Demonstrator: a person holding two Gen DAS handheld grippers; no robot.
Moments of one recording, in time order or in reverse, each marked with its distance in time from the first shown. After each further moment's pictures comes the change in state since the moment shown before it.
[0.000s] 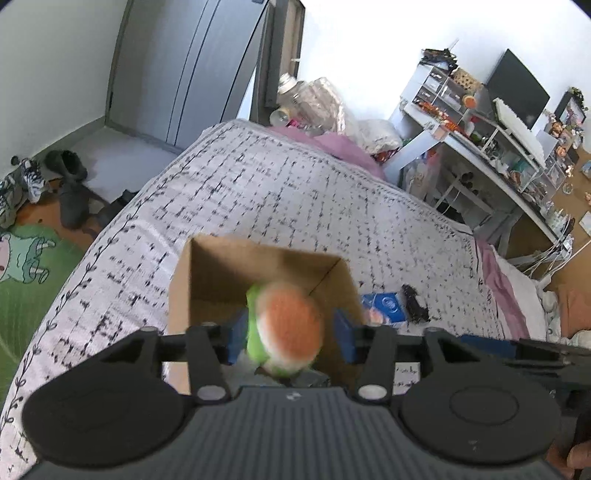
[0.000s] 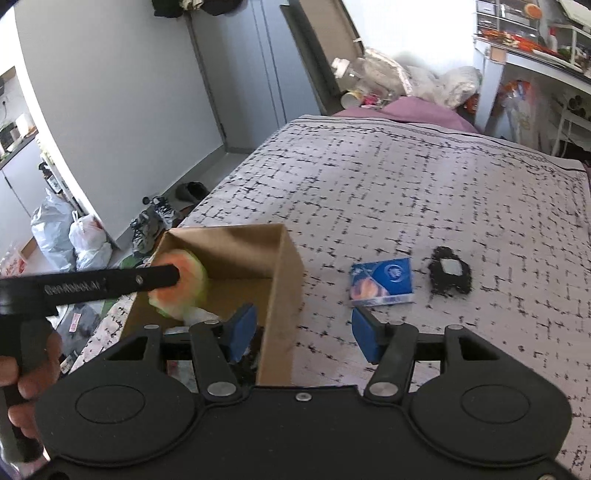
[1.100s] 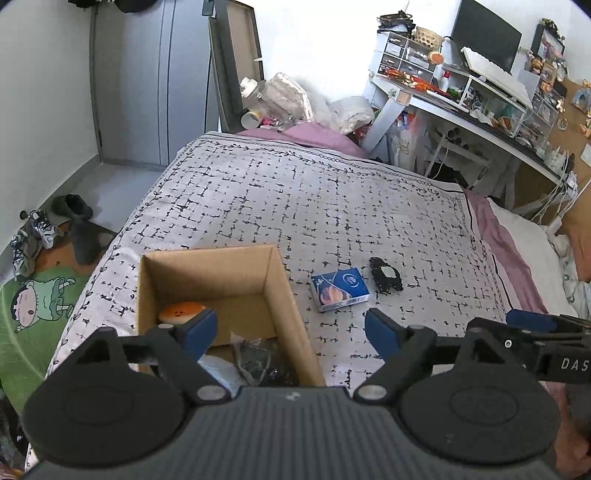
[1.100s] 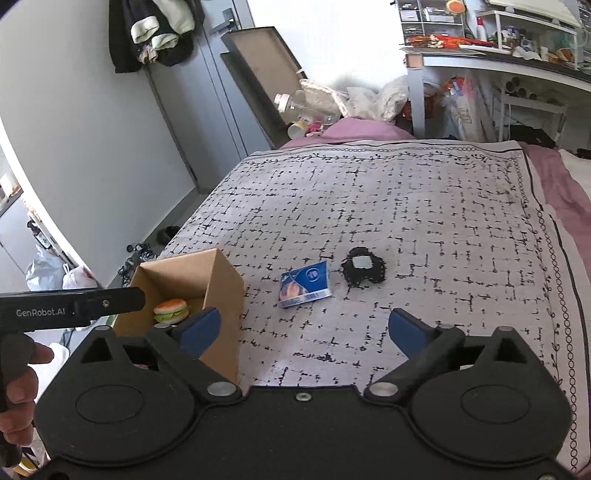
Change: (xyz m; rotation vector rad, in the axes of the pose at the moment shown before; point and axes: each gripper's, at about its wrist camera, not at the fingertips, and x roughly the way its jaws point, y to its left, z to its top) left arm -0.028 -0.100 -0.009 0.192 0.041 0.103; right arm -0.066 -0.080 -0.027 0.146 -0.111 -0.021
